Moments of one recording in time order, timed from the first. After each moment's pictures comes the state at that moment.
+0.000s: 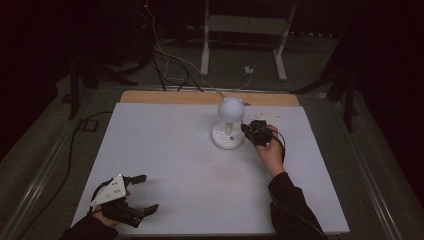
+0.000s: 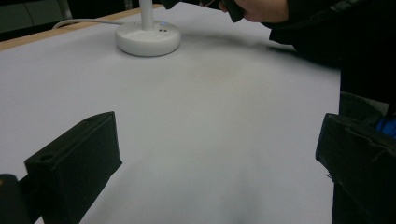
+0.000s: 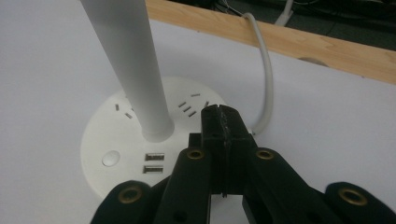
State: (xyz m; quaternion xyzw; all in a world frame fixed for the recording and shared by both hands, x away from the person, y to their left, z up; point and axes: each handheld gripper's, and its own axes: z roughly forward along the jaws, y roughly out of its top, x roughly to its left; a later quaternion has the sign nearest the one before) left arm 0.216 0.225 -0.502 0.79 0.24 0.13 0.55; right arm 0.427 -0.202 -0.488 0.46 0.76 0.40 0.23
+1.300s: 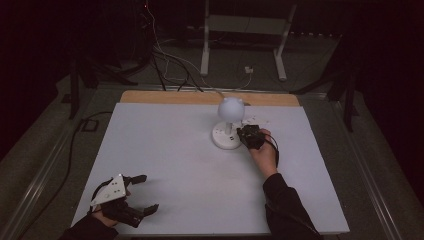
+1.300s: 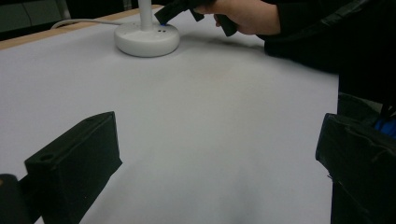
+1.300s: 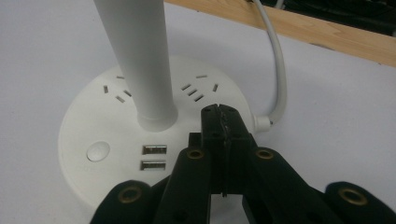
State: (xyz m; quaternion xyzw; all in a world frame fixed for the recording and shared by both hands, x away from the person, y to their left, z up) left arm 0.217 0.225 -0.503 0.79 0.24 0.12 0.55; right arm 0.428 -0.186 -0.512 0.46 0.77 0.37 0.25
